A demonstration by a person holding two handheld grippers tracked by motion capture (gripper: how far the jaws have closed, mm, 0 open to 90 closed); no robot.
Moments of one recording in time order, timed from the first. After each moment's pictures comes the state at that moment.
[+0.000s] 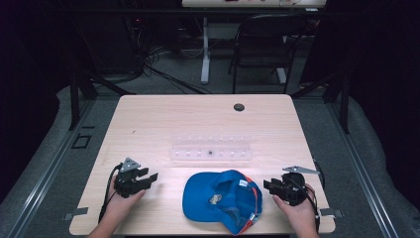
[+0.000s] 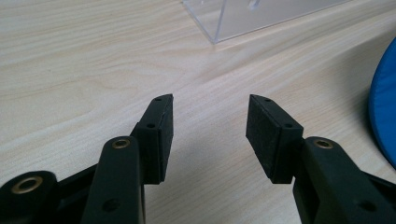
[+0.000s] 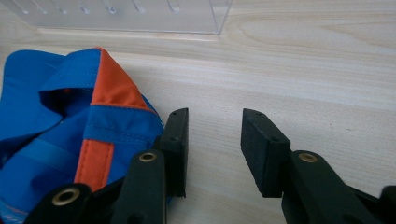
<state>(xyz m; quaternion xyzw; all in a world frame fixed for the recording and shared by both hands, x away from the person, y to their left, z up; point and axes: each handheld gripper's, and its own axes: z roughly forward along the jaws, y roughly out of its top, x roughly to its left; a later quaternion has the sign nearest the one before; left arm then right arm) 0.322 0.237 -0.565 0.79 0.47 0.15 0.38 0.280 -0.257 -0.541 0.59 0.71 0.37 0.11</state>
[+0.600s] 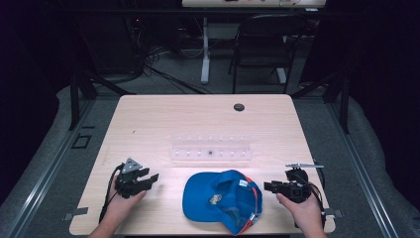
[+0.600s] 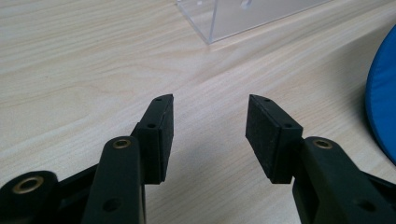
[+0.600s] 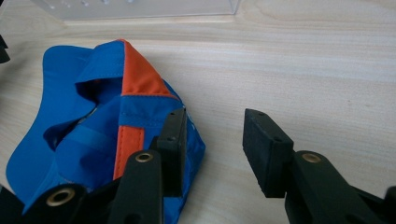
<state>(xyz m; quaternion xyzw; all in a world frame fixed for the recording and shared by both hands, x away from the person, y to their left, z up) 0.320 0.233 -0.564 0.79 0.45 0.16 0.37 0.282 -0.263 -0.525 0.62 0.70 0.36 0.04</state>
